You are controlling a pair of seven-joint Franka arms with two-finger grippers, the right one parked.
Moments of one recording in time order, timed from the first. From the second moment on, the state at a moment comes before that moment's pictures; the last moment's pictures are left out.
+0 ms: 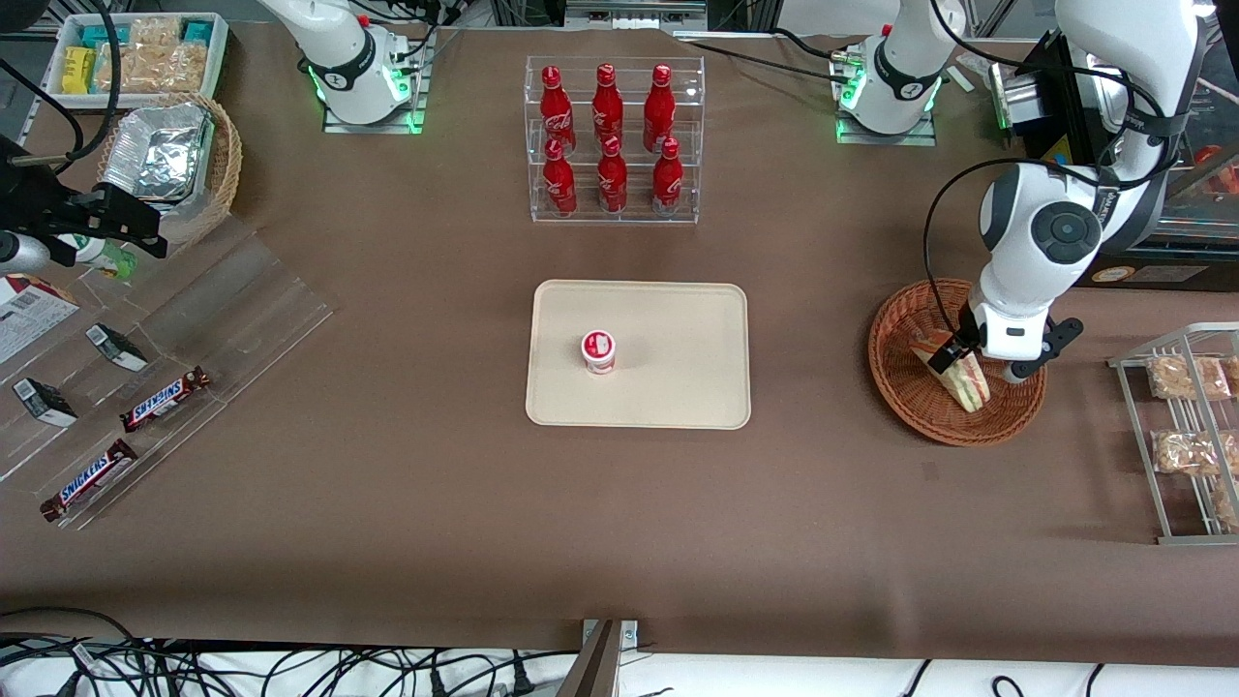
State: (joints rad) arm -0.06 0.25 0.06 -2.27 0.23 2.58 -0.88
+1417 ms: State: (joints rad) arm -0.07 0.20 -0.12 -2.01 0.25 2.11 -0.95
